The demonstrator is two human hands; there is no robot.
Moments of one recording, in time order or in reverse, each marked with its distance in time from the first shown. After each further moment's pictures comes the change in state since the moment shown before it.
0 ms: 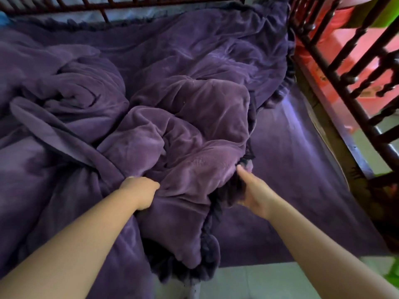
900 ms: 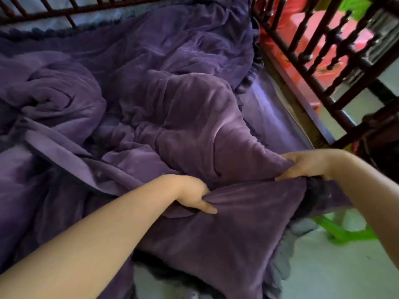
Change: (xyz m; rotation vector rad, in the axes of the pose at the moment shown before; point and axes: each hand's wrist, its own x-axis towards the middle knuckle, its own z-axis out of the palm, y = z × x) left_hand -0.048 0.129 -0.053 -0.149 -0.245 0.528; right_hand -0.125 -0.053 -0.103 -0.684 -0.266 0.080
